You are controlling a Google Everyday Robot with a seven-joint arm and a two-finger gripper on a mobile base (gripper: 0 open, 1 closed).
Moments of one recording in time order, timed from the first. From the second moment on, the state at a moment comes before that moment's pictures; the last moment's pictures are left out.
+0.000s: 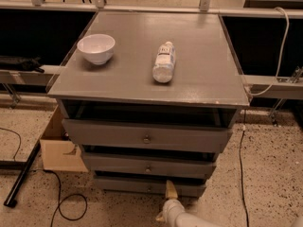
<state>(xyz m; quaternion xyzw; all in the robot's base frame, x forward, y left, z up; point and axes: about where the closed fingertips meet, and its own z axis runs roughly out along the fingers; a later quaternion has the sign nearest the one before) 0.495 -0.059 0.217 -0.57 0.71 -0.11 0.40</state>
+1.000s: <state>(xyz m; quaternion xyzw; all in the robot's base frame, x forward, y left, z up) 0.514 -0.067 0.200 -0.57 0.71 -0.15 0.37</state>
